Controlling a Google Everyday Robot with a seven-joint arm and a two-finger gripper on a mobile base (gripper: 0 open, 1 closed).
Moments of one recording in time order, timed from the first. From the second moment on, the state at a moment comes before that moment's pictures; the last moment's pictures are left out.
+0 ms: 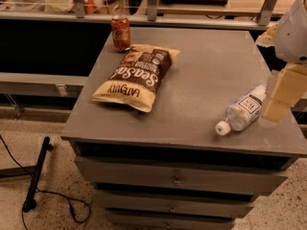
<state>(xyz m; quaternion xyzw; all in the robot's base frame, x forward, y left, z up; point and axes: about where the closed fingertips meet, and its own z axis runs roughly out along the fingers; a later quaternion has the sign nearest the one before) 0.438 -0.216 0.978 -0.60 0.78 -0.04 0.16</state>
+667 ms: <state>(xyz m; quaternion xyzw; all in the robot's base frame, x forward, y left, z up) 0.444 -0.216 0.982 -0.61 0.78 -0.03 0.17</state>
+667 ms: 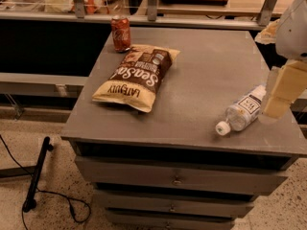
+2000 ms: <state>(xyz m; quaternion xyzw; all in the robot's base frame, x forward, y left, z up) 0.522 -0.240 0.927 -0.77 0.64 -0.03 0.07</state>
